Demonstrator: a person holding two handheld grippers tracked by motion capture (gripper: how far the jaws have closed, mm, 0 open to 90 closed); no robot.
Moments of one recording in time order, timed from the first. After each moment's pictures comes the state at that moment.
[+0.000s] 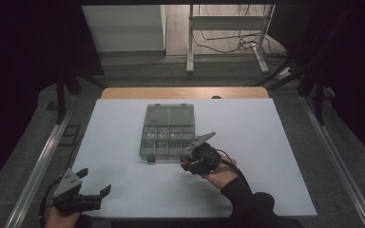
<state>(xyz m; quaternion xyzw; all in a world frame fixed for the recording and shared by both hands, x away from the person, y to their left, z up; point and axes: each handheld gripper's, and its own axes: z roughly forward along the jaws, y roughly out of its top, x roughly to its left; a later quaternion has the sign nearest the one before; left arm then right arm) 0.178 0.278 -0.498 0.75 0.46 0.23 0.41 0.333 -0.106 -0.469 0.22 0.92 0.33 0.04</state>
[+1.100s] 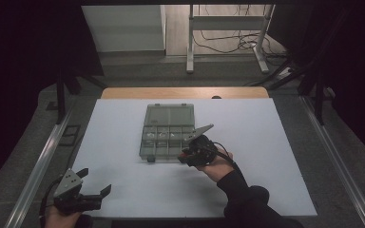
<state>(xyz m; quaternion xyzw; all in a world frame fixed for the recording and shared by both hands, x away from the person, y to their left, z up) 0.179 0.277 -0.497 0.75 0.46 0.23 0.41 0.349 -0.096 -0.460 0.24 0.91 0.34 0.04</state>
